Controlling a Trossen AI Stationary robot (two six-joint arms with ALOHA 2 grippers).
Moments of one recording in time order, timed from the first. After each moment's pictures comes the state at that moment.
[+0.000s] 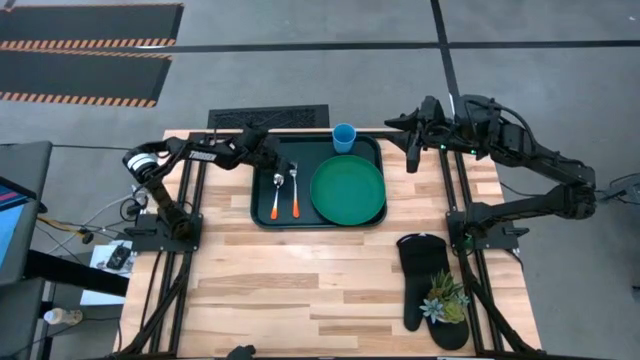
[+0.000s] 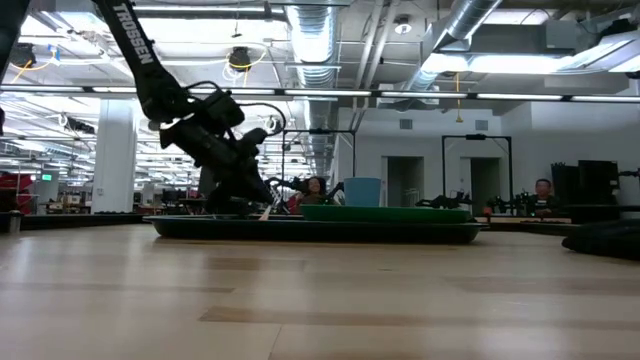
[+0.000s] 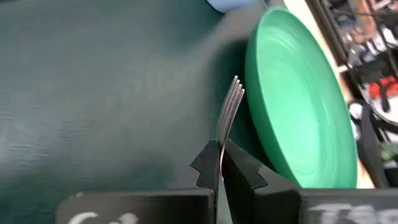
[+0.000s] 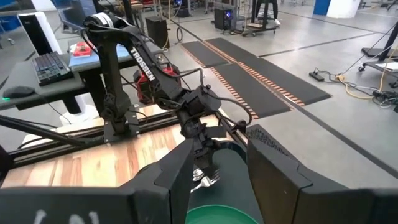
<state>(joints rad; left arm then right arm) 0.78 1.71 0.73 0.25 0.52 -0.47 -0.31 1.03 1.35 -0.52 0.05 0.07</state>
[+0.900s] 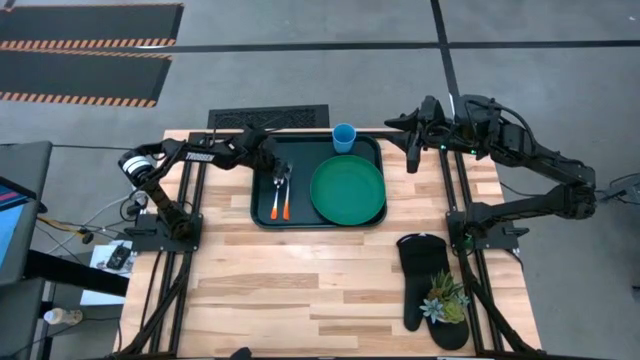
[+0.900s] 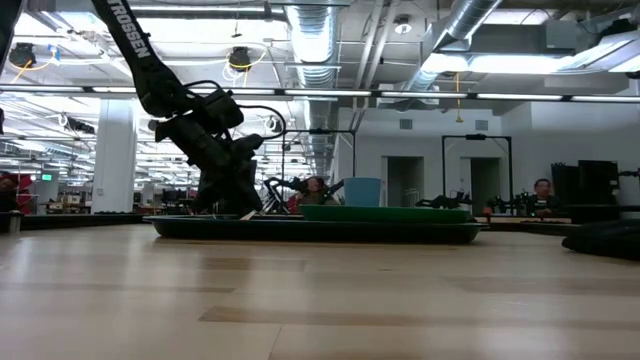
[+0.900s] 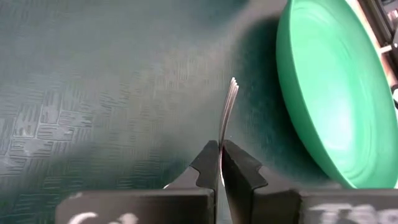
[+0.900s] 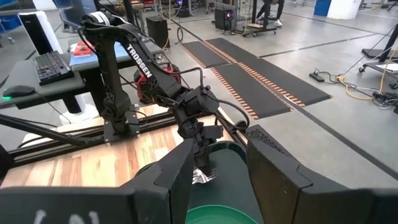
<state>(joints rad) 0.76 1.67 0.73 0.11 0.43 -0.39 -0.31 1.03 1.35 -0.52 0.05 0.06</state>
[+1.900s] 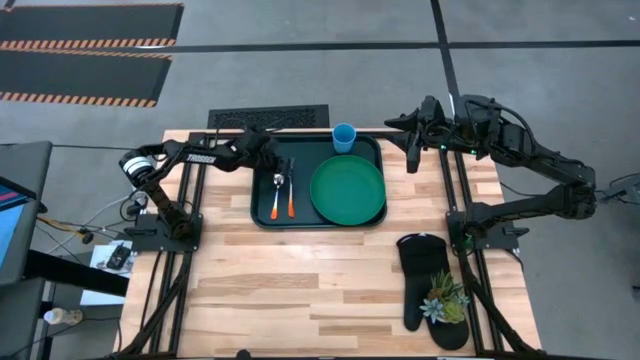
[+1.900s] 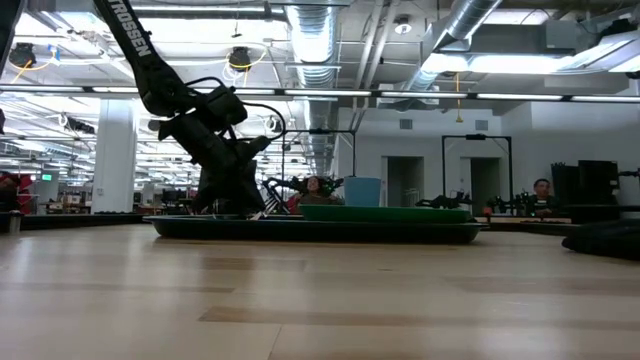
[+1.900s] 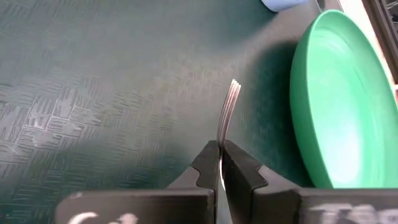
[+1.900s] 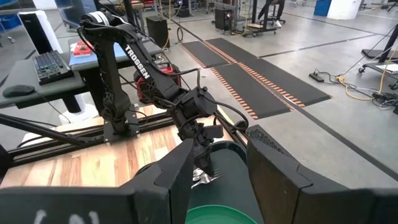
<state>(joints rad) 0.73 1.67 0.73 0.15 0.31 -0.55 -0.31 1.03 1.35 -0.52 0.05 0.06</state>
